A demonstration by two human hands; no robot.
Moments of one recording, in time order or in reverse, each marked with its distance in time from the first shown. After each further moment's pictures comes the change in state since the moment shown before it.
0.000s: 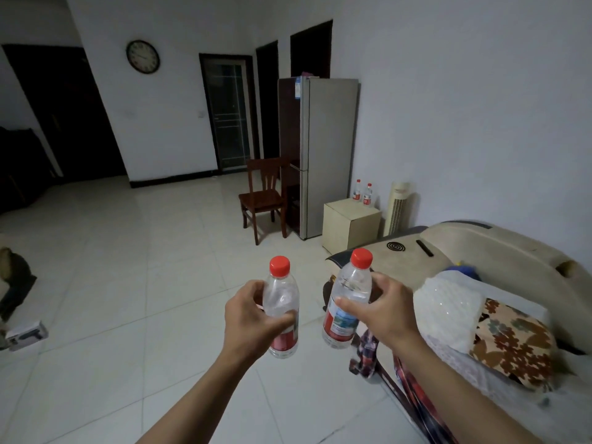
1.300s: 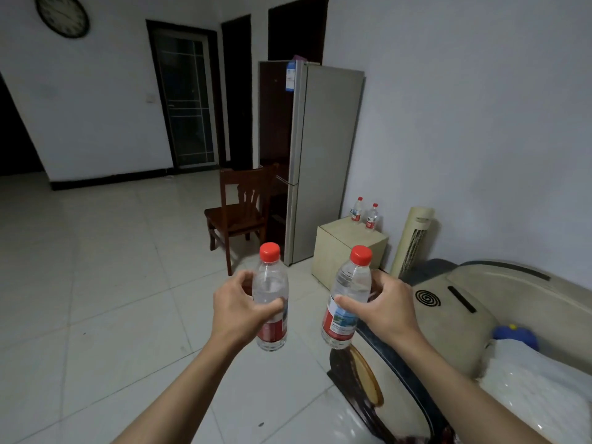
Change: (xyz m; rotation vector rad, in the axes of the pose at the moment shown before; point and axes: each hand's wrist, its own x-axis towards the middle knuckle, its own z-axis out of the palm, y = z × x) left_hand 0.568 -0.213 0.061 -0.052 -0.089 0.013; right_hand 0.484 0.063 0.281 -0.140 0.032 0.099
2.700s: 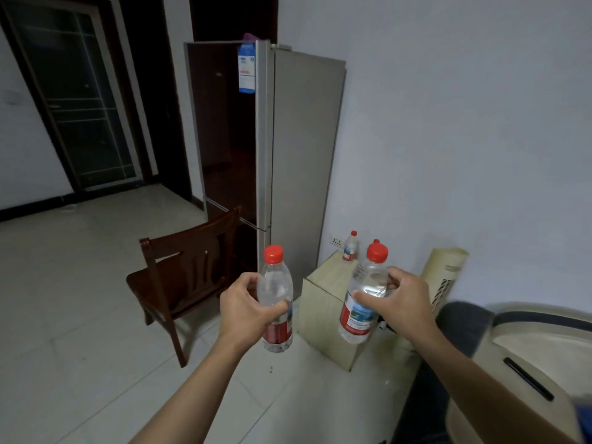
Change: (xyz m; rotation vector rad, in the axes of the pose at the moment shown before) left_hand 0.635 -0.156 0.181 -0.114 -0.241 0.041; right_hand 0.579 0.080 0.182 -0.051 0.202 0.204
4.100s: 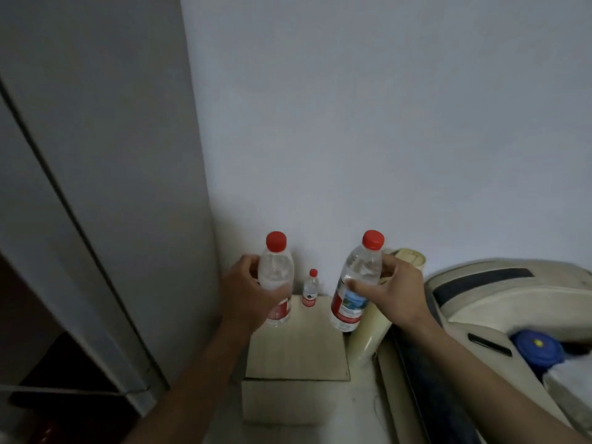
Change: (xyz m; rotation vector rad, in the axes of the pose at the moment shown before) left_hand 0.563 -0.047 0.320 -0.152 -0.616 0.259; right_hand 0.458 0.099 0.078 -0.235 0.535 0.293
